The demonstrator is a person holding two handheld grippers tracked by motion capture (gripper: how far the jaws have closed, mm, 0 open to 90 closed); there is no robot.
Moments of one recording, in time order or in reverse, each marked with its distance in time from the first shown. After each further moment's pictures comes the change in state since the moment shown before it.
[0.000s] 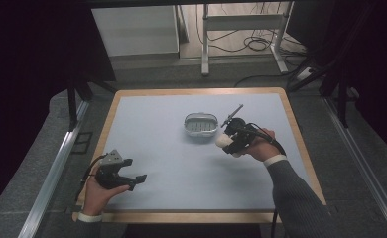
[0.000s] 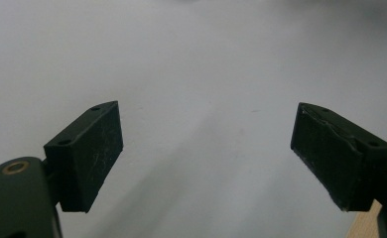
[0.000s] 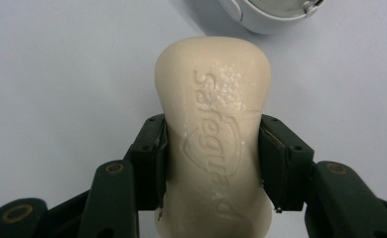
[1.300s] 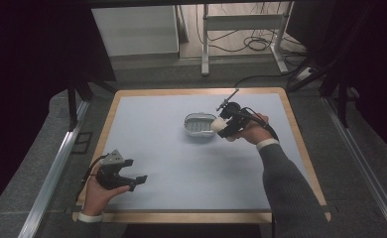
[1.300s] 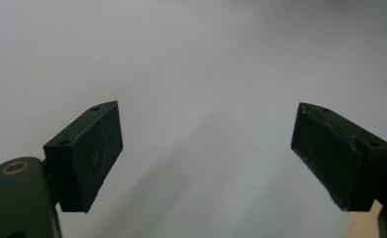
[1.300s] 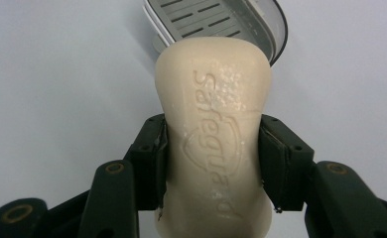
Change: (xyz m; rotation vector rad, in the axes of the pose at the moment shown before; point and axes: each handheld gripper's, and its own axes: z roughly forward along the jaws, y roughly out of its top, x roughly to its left) left arm -0.001 0.000 0.002 0.014 -0.008 0.005; right arm -0.028 0.038 0.001 -0.053 -0.017 0.009
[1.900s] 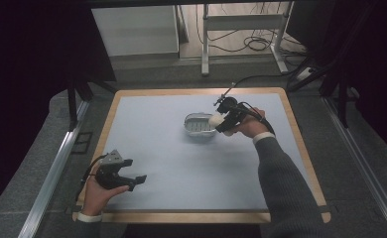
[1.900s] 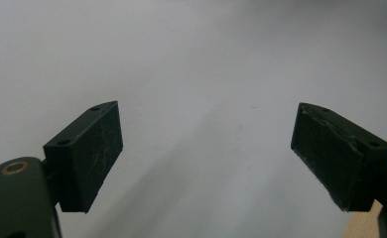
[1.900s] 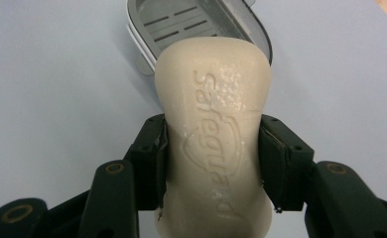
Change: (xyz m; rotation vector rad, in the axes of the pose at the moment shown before) left arm 0.001 -0.001 -0.001 0.002 -0.004 -0.002; right arm -0.012 0.016 0.007 0.000 -0.001 -0.006
